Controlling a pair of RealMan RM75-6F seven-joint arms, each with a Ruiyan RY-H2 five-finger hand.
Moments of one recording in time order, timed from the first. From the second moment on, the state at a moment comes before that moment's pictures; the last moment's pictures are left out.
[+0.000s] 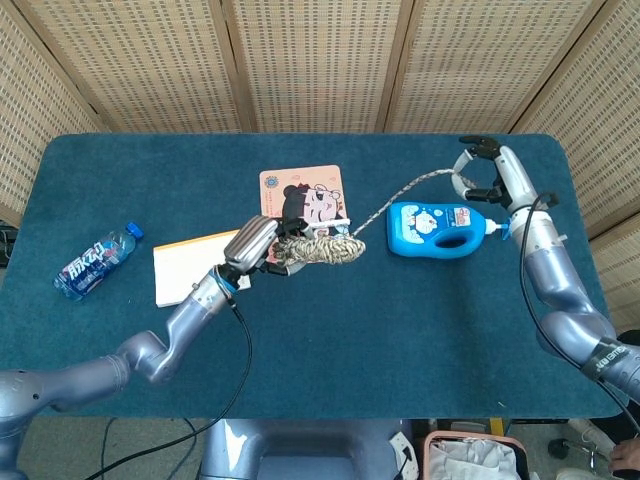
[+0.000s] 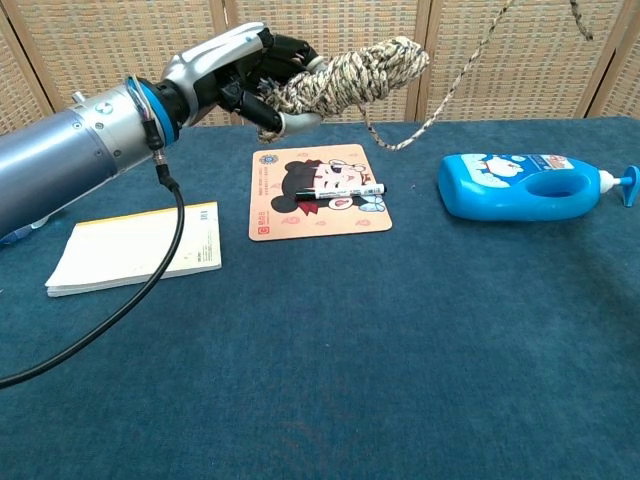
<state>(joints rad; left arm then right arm) -0.96 -1.71 -0.24 -1.14 1.41 1.05 -0.52 0.79 -1.11 0.46 -1.42 -0.82 0.67 0.45</state>
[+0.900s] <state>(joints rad) -1.05 -1.86 -0.42 -1.00 1.13 0.96 -0.11 0.55 -0.91 0.30 -1.88 -1.43 0.85 0.68</state>
